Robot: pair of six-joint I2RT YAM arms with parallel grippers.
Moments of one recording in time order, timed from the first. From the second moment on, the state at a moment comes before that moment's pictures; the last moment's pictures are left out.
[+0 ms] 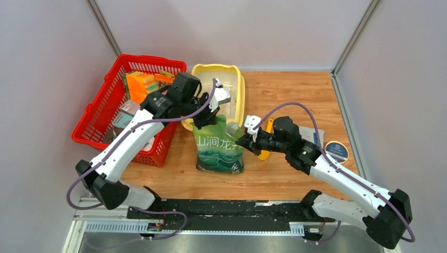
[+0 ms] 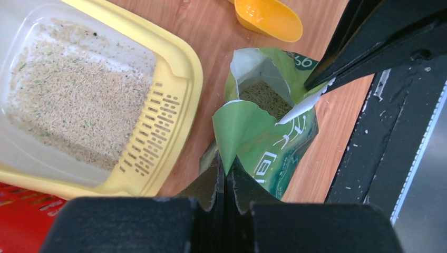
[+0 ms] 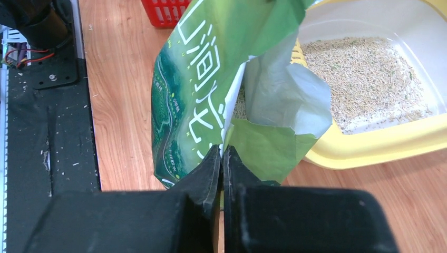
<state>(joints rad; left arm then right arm) -0.63 1.37 1.55 -0.95 0.40 0.43 0.77 0.99 0.77 -0.11 -0.46 -0.25</state>
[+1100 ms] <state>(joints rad) -0.60 1.27 1.46 -0.94 0.50 0.25 0.77 1.05 0.77 -0.11 -0.41 -0.24</state>
